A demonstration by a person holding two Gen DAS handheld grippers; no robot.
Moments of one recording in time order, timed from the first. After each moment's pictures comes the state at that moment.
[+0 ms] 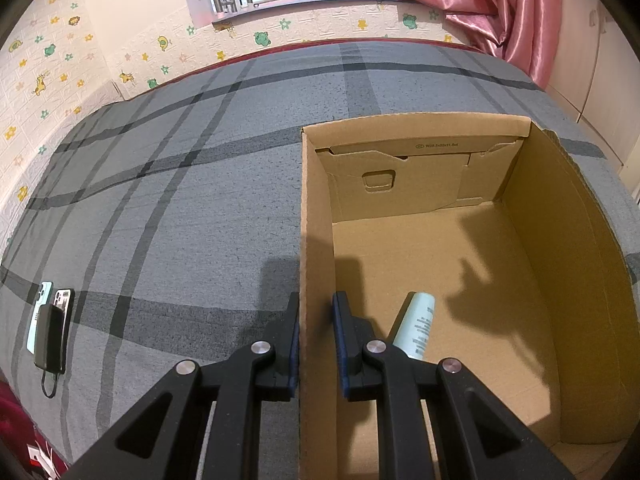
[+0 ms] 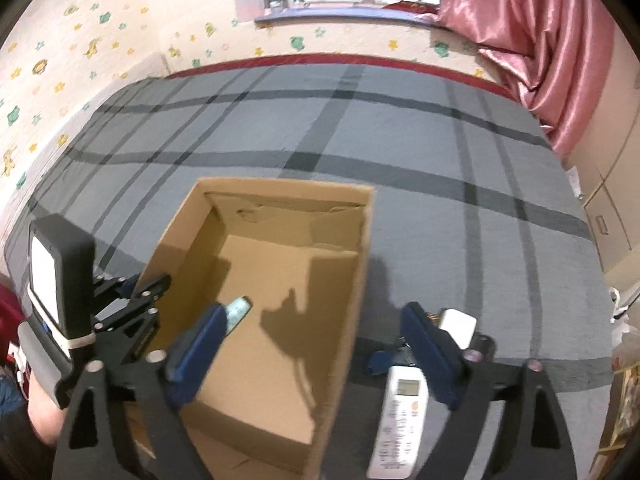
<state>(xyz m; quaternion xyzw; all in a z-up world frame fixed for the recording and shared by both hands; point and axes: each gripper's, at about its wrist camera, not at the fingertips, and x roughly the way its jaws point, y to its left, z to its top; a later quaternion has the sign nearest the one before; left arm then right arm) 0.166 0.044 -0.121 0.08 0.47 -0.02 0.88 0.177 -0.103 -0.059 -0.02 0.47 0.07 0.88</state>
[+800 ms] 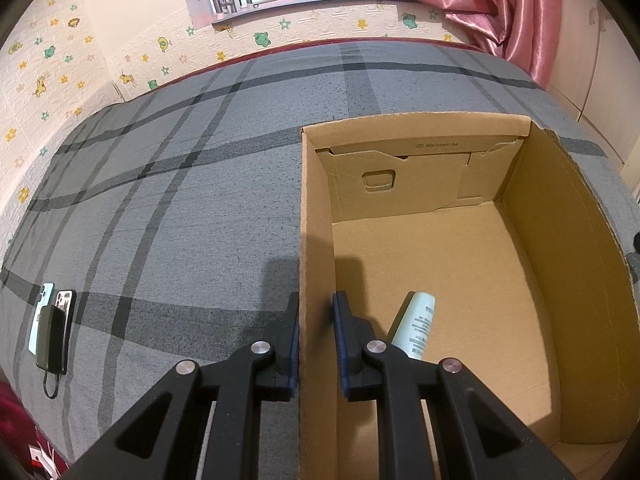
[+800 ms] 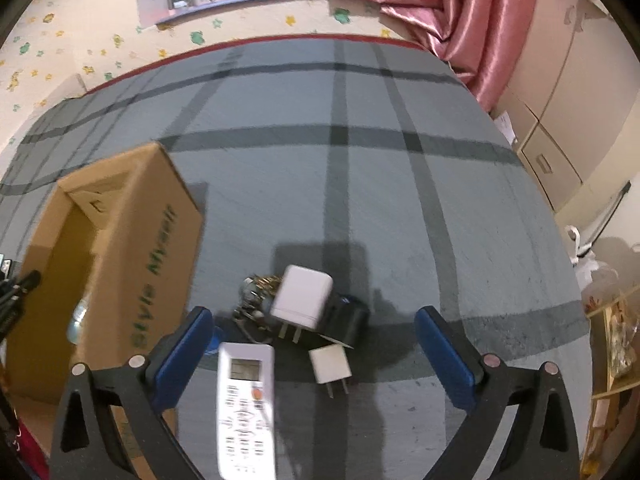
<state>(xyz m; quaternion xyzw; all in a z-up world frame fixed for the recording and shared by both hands) 0.166 0.044 -0.122 0.08 0.47 -0.02 0.88 0.174 -0.244 -0.125 0.02 0.50 -0.05 0.87</state>
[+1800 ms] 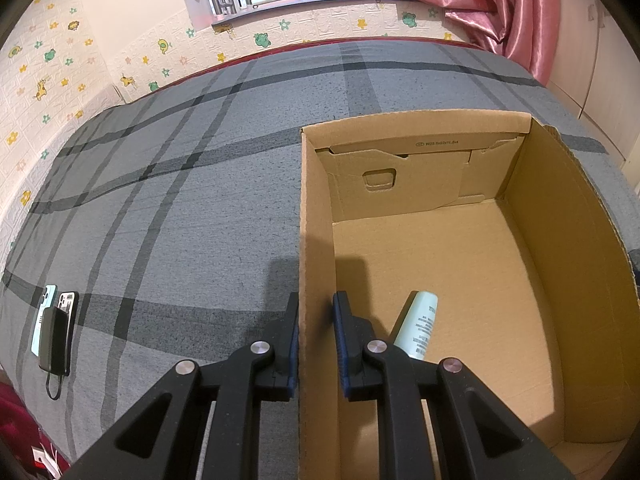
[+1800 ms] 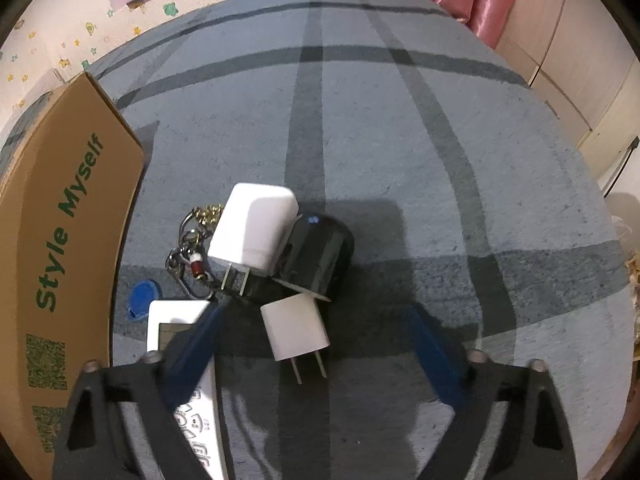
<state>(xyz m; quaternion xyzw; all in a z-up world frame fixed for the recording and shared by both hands) 0.166 0.044 -0.122 0.09 0.47 -0.02 0.88 0.172 -0.269 -0.203 0.05 0.55 -0.06 0.83</state>
